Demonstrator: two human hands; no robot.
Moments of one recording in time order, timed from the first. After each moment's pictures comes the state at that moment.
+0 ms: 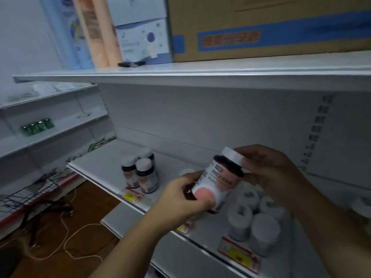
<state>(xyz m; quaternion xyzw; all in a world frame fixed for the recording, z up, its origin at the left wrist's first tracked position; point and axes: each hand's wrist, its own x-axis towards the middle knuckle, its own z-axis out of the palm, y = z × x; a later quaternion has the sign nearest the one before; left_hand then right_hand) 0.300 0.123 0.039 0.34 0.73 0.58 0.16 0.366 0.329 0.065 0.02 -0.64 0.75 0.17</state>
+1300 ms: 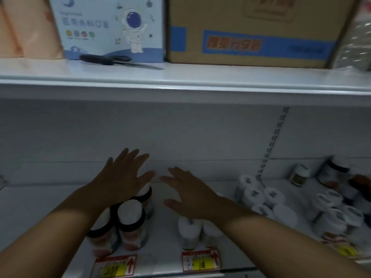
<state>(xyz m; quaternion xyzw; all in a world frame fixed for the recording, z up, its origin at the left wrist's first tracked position) 0.022 0.089 0.051 0.55 0.82 0.13 0.07 0.188 0.214 -0.009 -0.12 -0.97 0.16 0.13</state>
